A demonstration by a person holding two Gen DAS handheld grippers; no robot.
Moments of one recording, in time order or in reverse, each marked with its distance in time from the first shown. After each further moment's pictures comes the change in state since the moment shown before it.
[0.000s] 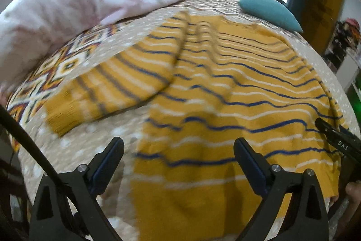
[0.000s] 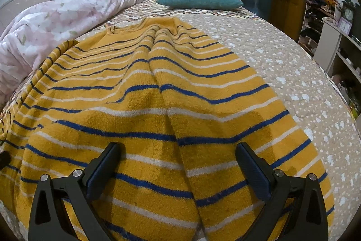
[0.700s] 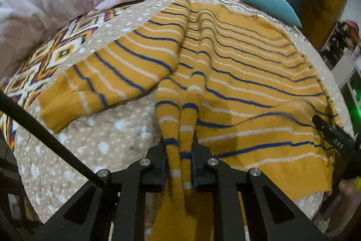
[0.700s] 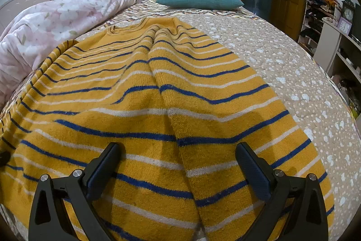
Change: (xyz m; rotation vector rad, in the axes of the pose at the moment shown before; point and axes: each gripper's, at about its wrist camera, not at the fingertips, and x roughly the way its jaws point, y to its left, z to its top) left arm 0.009 0.015 0.007 -0.017 0.100 -0.071; right arm 0.003 0.006 0.003 -0.017 -0.004 -0.023
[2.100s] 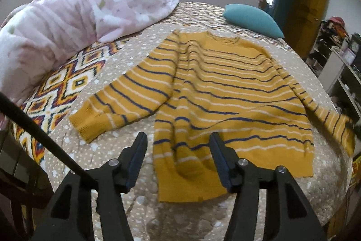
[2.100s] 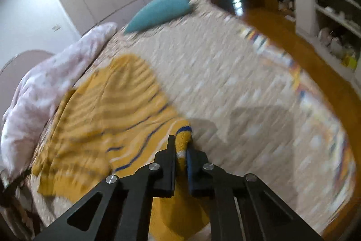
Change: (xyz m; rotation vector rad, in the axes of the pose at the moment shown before) left arm -0.079 -0.020 -0.007 0.107 -0.159 -0.009; right arm -0.108 -0.205 -0.004 0.348 -0.022 0.082
